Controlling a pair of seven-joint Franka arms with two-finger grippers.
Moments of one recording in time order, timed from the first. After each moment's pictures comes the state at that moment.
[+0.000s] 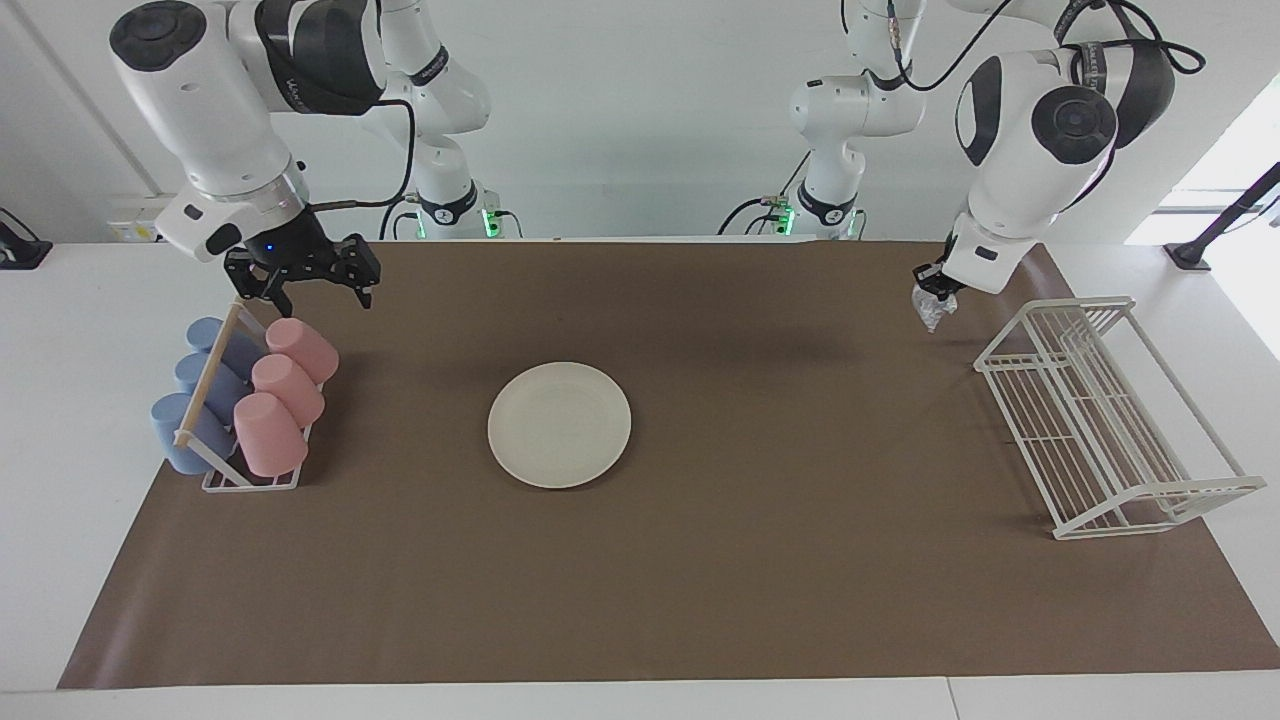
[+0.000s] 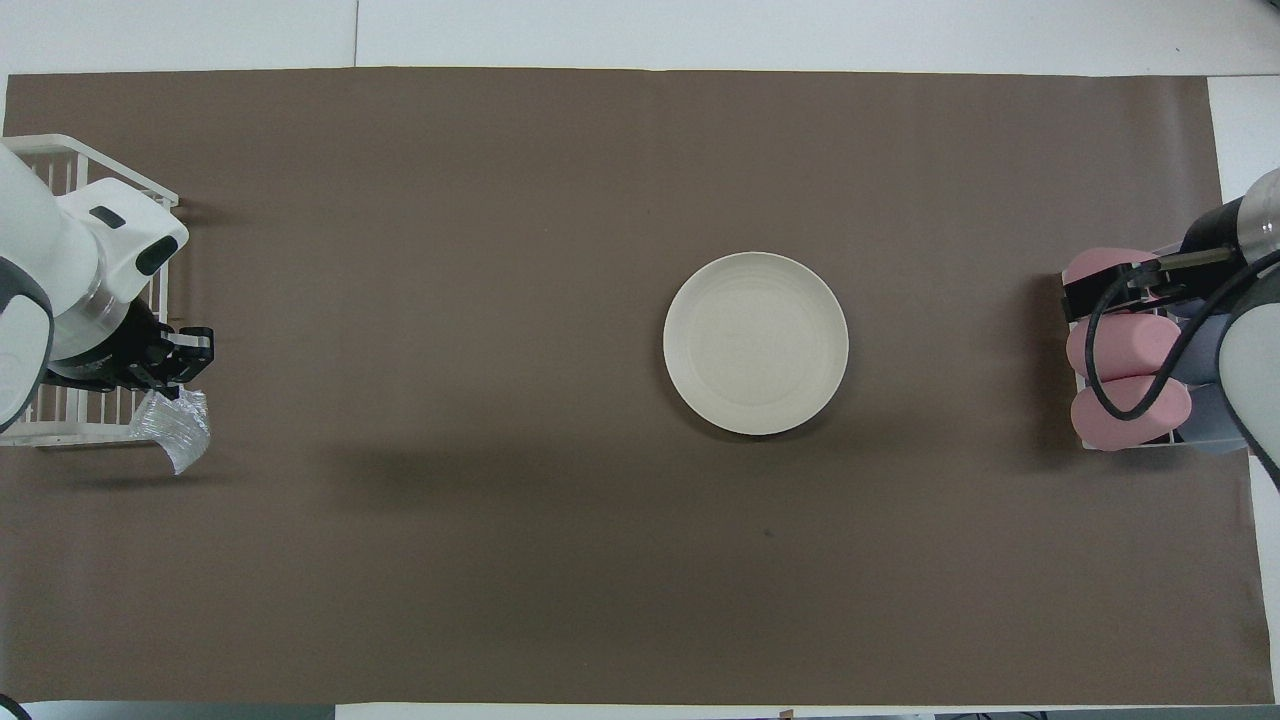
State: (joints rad) left arm -0.08 0.01 -0.11 -1.74 0.25 1.50 -0.30; right arm 0.01 0.02 -0.01 -1.66 -0.02 1.64 -0.13
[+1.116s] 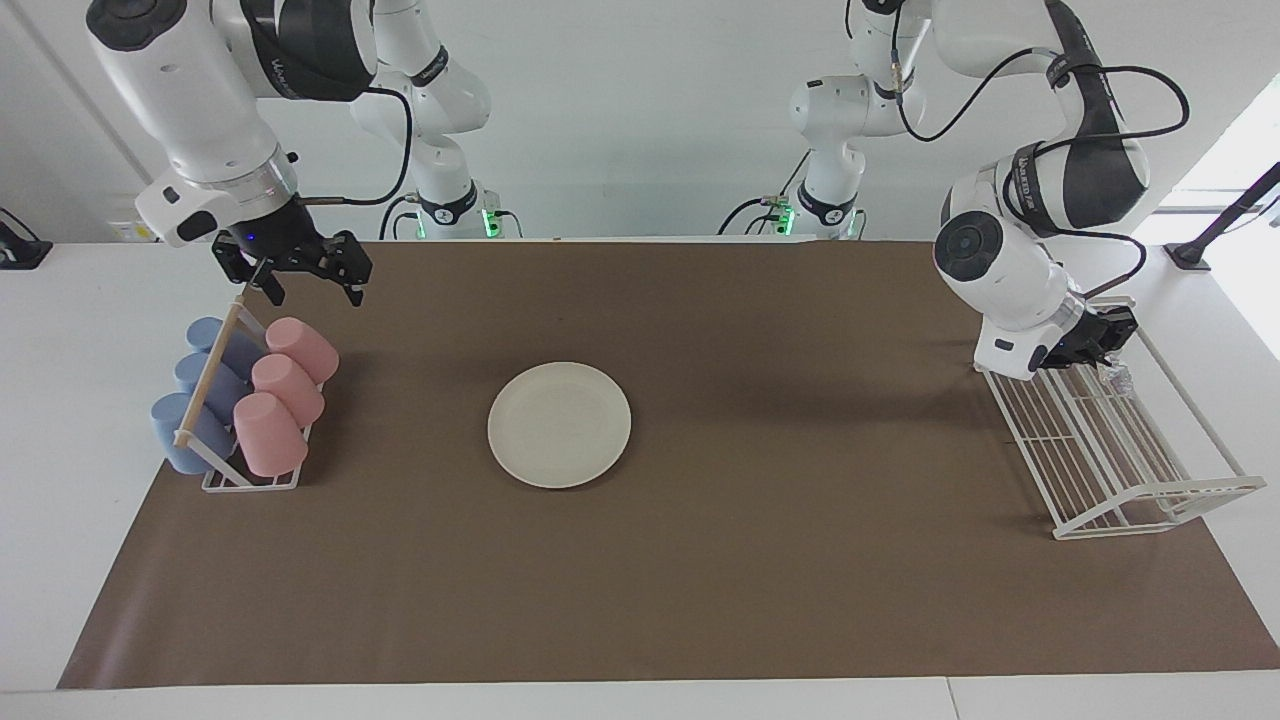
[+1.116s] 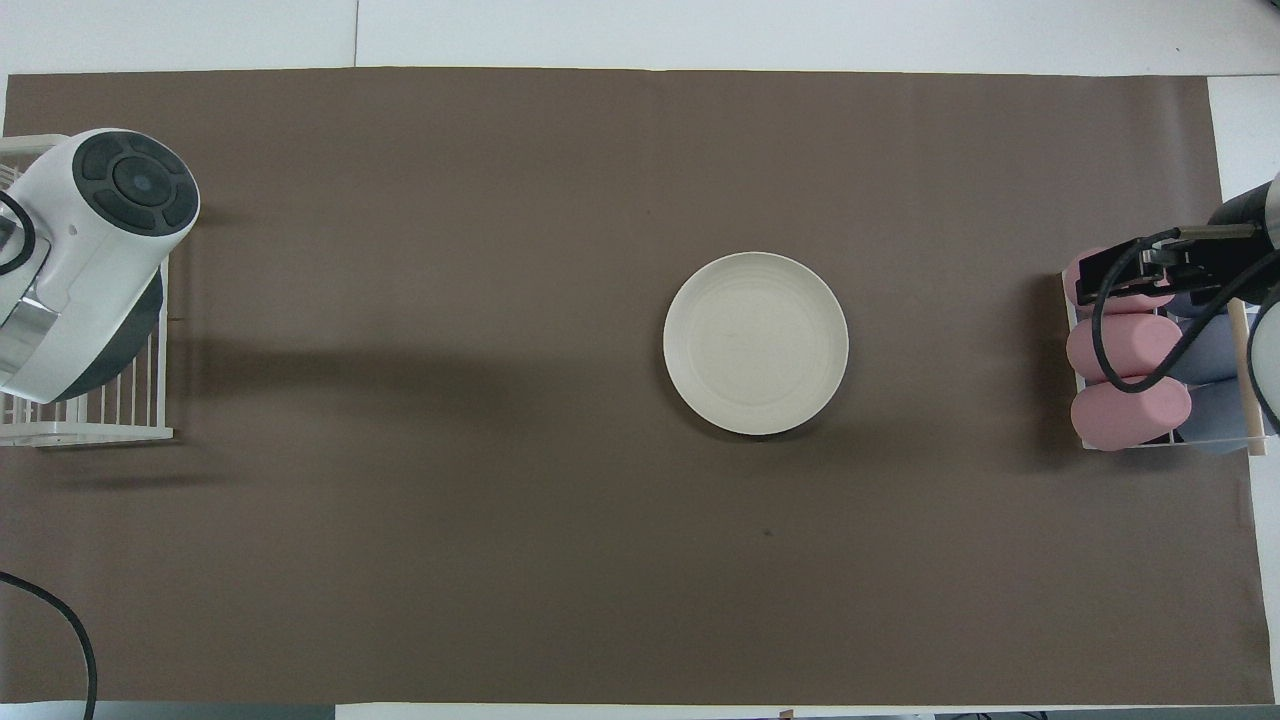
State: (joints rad) left arm -0.04 0.18 -0.09 -1.82 0.96 1.79 -0.30; right arm 0.02 0.03 -0.02 -1.61 -0.02 1.61 0.03
